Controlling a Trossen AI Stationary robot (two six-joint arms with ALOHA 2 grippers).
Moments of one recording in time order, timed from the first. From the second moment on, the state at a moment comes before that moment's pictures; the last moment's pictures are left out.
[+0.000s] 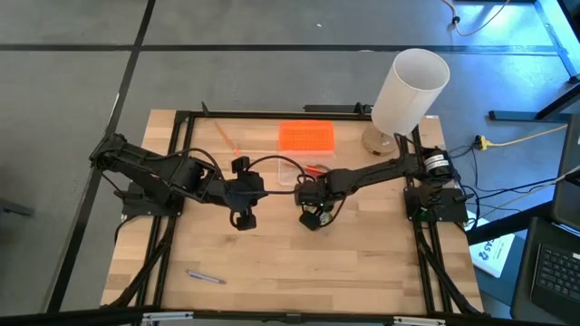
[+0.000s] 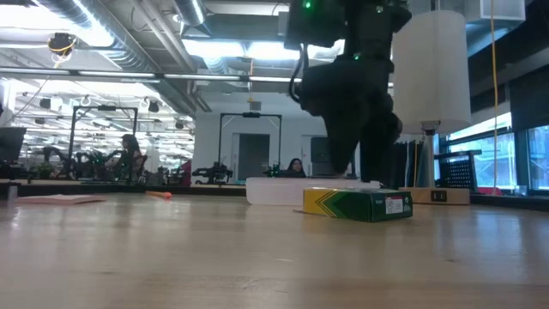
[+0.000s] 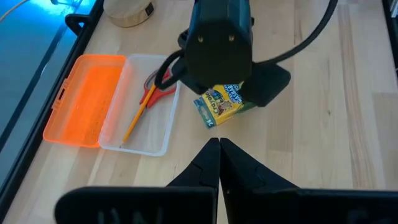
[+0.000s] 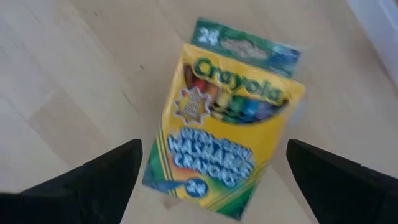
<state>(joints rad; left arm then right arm) -0.33 1.42 1.49 -0.95 -0.45 -0.33 0.09 1.91 1.36 -0.85 -0.03 0.75</state>
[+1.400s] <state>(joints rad) -0.33 1.42 1.49 -0.95 -0.45 -0.33 0.10 1.93 1.36 -0.85 0.03 0.81</state>
